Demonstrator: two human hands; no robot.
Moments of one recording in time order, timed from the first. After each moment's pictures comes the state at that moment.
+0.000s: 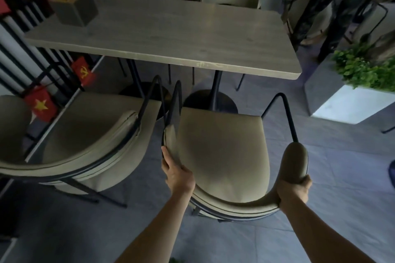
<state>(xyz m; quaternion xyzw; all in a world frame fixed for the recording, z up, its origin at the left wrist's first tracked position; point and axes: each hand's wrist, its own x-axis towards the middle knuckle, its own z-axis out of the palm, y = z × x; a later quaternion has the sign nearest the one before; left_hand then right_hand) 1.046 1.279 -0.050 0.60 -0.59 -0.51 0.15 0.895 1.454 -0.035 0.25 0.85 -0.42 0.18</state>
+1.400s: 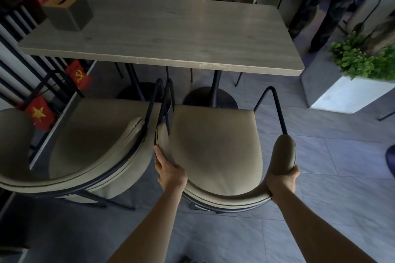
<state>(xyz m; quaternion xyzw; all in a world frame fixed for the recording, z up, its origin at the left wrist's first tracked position) 1.070 1.217 -0.053 0.62 -0.61 -0.49 0.09 0.920 1.400 -0.033 0.22 0.88 -0.36 0.21</state>
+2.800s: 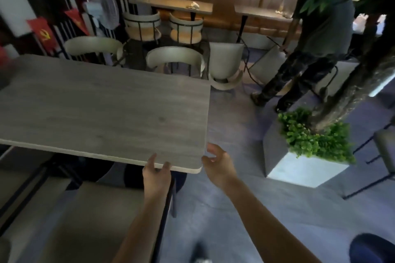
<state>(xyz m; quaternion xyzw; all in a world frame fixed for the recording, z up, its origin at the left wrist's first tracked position) 0.590 1.307 0.115 0.56 -0.53 -0.58 0.27 0.470 1.395 0.149 -0.23 0.83 -0.41 0.29</state>
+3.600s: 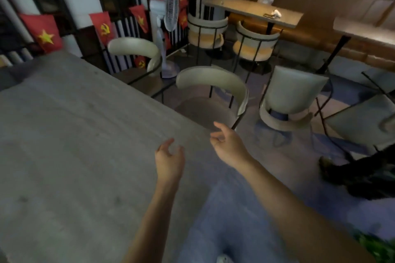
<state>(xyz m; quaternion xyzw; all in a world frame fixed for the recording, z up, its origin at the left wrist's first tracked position) 0.213 1.034 0.112 0.64 -0.44 -0.48 0.40 0.062 1.053 0.159 -0.50 0.74 -0.31 0.34</state>
